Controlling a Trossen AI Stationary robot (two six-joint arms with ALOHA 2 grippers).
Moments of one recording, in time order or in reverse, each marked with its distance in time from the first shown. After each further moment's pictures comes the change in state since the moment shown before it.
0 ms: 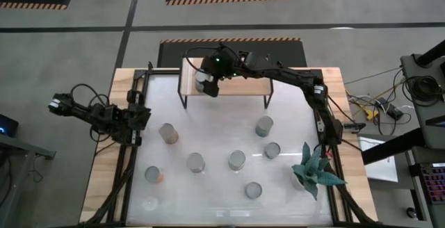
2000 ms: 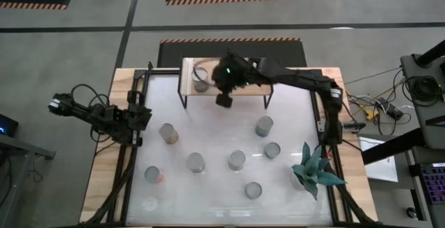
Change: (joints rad) left arm 0.000 0.003 0.000 -0.013 0.000 0.013; right arm 0.102 -0.187 -0.155 -0.152 0.059 0.020
